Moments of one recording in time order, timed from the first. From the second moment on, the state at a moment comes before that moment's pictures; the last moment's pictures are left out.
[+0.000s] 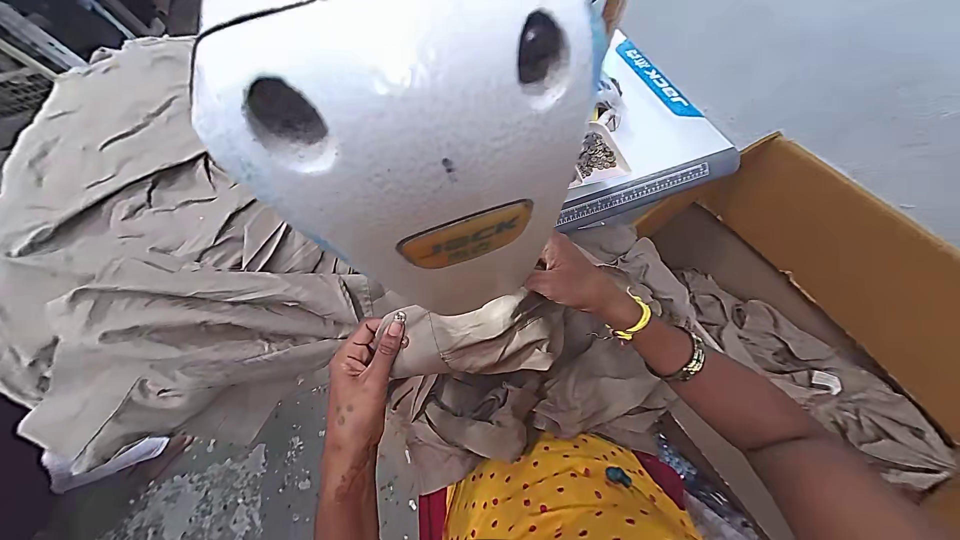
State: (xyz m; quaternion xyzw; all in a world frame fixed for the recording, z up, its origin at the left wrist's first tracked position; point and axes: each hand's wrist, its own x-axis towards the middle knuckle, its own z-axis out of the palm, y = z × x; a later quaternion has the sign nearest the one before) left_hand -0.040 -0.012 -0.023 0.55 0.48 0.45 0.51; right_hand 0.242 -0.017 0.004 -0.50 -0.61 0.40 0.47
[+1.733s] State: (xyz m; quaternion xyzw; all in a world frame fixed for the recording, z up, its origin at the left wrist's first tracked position) left_hand -0.147 -0.049 -0.049 0.78 0.40 0.30 0.38; right_hand 0.388 -0.151 -0.078 -0.78 -0.59 0.21 0.02
